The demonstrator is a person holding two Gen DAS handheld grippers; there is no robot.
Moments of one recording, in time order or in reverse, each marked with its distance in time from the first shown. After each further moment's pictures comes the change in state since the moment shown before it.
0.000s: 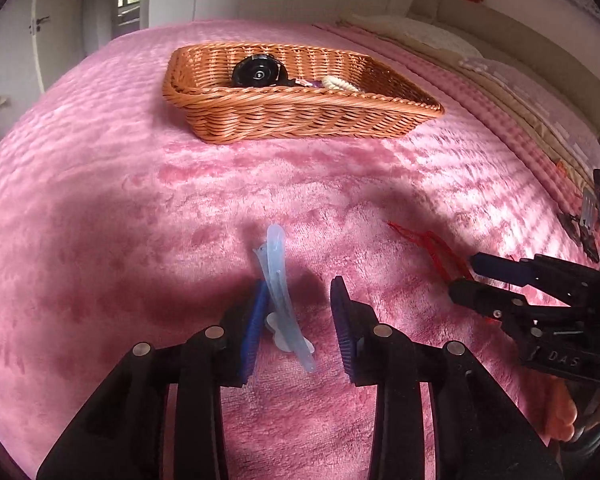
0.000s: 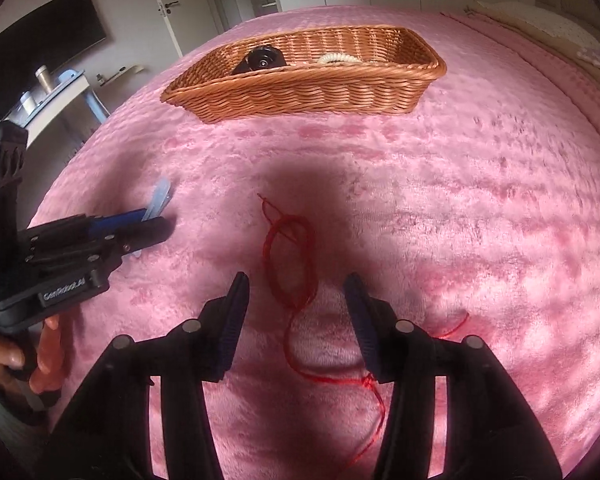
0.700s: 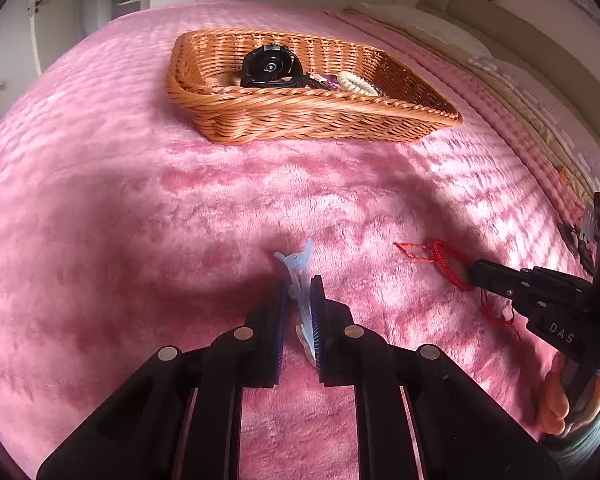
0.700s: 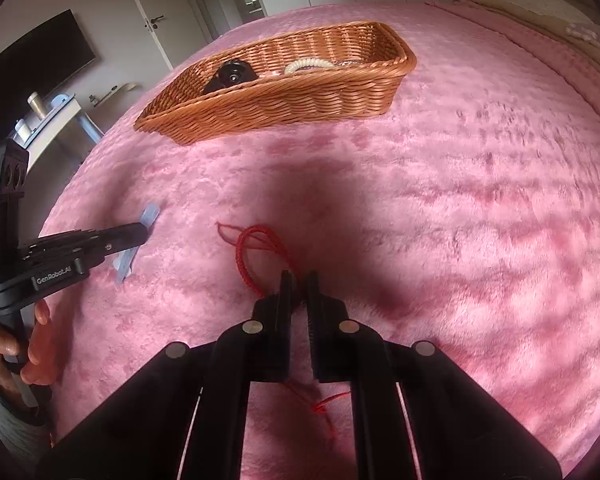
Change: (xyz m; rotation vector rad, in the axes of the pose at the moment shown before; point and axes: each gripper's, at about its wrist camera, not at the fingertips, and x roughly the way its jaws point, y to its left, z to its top) left arm 0.009 0.012 0.019 -0.029 0.070 -0.019; right arm -0.007 -0.025 0.000 0.051 0.006 0.091
